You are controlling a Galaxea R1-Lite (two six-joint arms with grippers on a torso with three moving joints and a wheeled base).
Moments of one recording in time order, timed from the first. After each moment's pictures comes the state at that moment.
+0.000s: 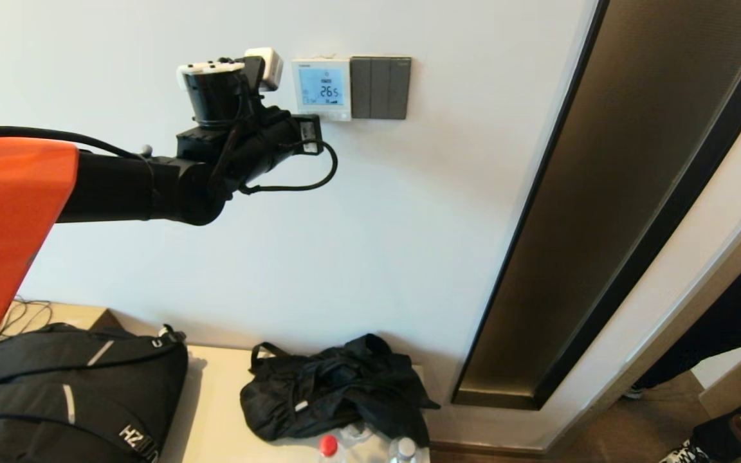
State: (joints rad) left arm -0.42 2.12 -1.72 -0.53 -0.03 -0.06; right arm 0.00 0.01 0.00 0.00 0.02 -0.04
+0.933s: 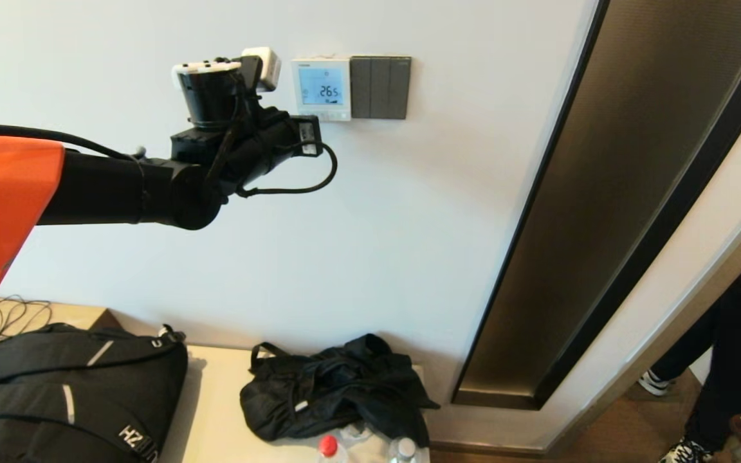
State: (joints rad) left arm -0.45 2.08 -1.66 -0.55 -0.02 -0.06; right arm 0.00 0.01 0.00 0.00 0.02 -0.04
